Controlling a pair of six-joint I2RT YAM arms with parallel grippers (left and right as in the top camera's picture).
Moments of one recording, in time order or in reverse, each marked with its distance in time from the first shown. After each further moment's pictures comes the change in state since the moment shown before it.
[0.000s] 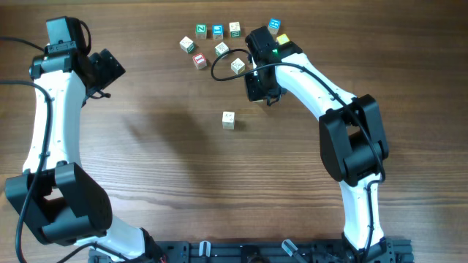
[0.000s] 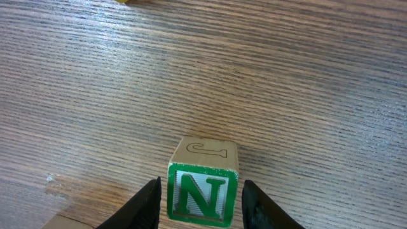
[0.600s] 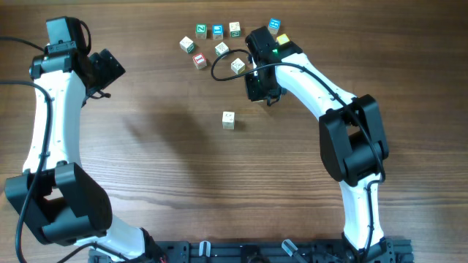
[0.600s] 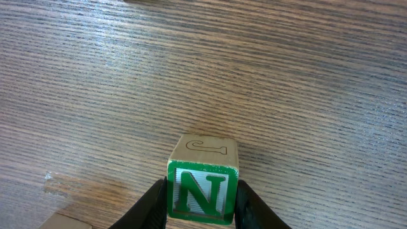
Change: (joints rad) left arm 0.000 0.000 0.000 0.000 0.000 0.000; right arm 0.000 0.000 0.000 -0.005 0.000 0.000
